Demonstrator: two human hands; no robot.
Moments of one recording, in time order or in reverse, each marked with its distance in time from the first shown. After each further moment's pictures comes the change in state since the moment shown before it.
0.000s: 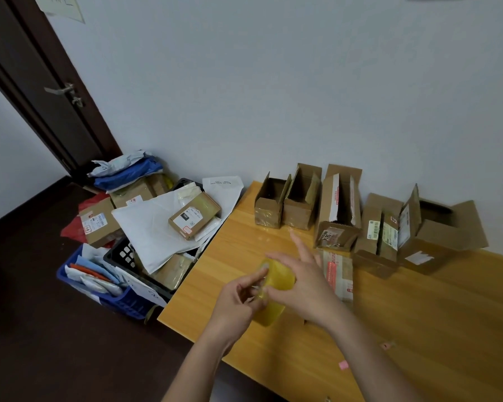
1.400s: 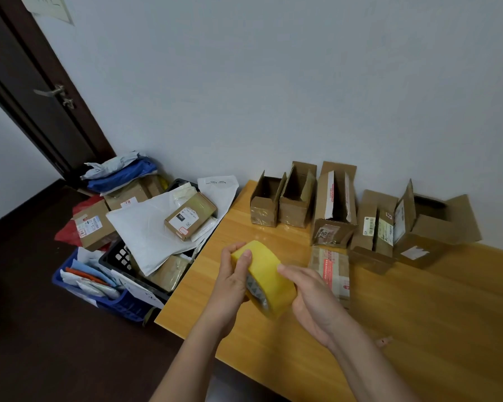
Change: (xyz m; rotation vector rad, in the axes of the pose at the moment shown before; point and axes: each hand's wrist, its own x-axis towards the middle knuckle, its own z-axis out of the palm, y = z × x) left_hand 0.007 0.041 0.009 -0.081 0.083 -0.009; right_hand -0.013 0.005 0.015 1.256 0.001 0.315
